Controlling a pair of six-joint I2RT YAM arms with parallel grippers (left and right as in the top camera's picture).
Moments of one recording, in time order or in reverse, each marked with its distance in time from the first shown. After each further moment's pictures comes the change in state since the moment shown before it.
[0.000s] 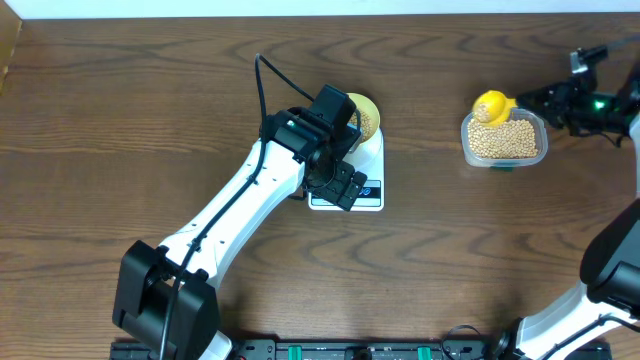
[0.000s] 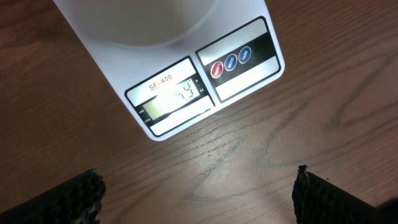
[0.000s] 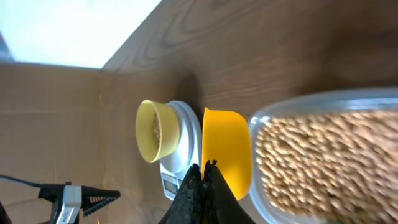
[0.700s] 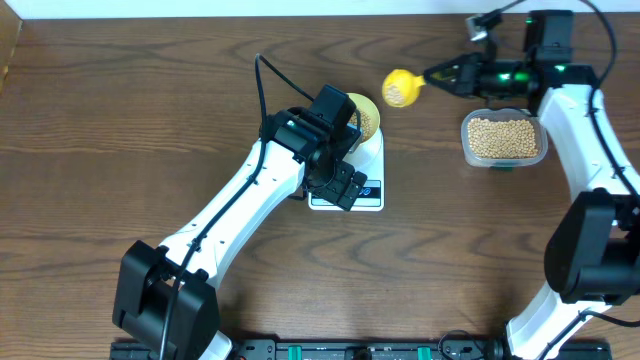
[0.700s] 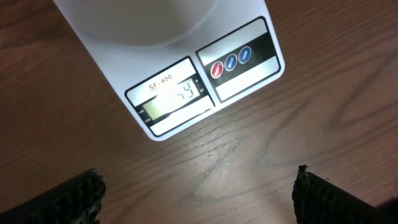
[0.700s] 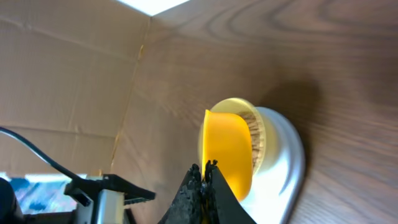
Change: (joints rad) left arm 0.000 0.000 0.000 0.000 0.000 0.000; right arm 0.378 0.000 0.000 0.337 -0.057 0.179
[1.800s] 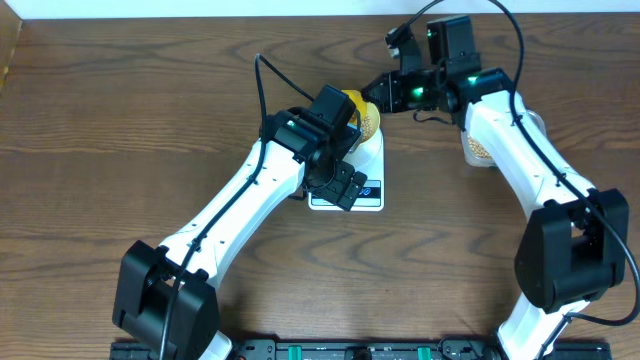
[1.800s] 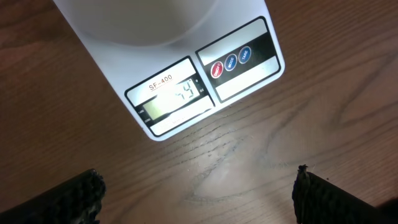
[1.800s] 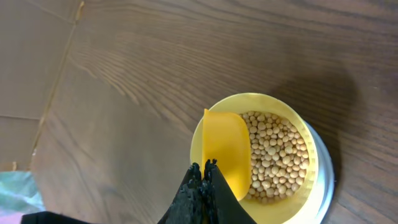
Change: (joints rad) left arm 0.000 0.000 0.000 0.000 0.000 0.000; right arm 0.303 0.000 0.000 0.045 0.407 0.009
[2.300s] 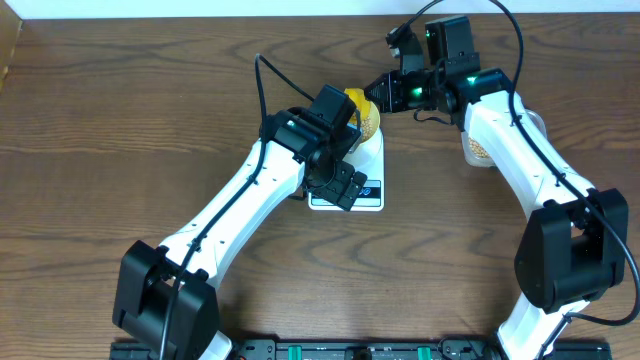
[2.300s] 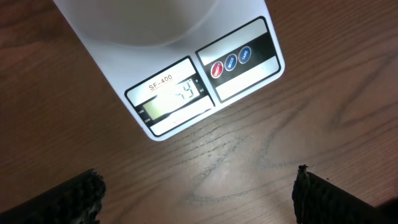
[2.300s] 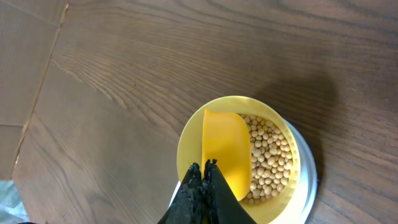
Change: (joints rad) left arm 0.000 0.000 0.000 0.000 0.000 0.000; right arm 0.002 0.000 0.000 0.000 0.045 -0.006
